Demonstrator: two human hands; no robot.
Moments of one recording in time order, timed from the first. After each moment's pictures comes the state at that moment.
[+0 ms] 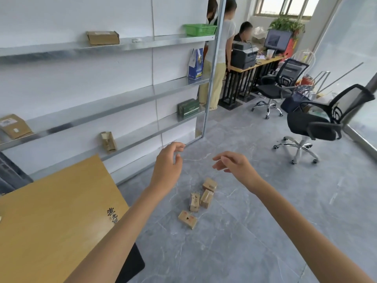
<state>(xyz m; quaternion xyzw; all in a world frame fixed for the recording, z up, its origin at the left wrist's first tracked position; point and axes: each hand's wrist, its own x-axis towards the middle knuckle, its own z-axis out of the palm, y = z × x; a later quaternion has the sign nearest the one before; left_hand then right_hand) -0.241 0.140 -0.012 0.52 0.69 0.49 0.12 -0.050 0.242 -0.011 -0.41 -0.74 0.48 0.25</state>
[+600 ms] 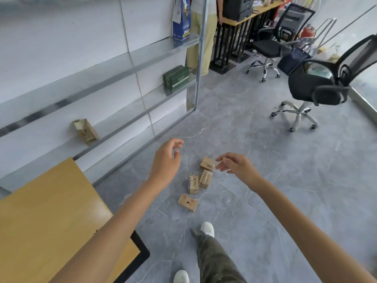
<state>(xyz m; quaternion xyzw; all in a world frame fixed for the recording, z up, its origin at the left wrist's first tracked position) -0.324 0.293 -0.091 0.52 0.71 0.42 0.24 -0.108 0.367 -0.102 -0.51 -0.64 0.54 0.19</state>
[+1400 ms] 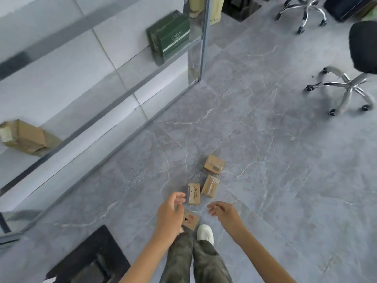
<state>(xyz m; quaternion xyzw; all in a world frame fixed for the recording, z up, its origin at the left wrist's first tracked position) -0.355 0.553 -0.369 0.32 0.79 0.27 0.44 -0.189 0.614 -0.410 -0.64 -0.50 0.59 -0.01</state>
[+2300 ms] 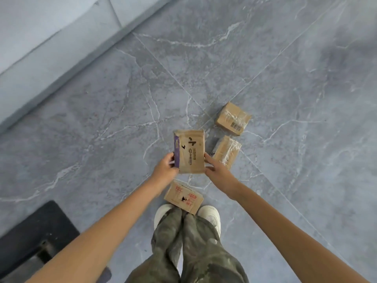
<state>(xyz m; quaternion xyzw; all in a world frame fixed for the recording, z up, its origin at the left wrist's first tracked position) -0.423 0.604 -0.780 0.19 0.73 0.24 0.61 -0.261 0.666 -0.776 -0.56 -0.53 0.62 -0.11</state>
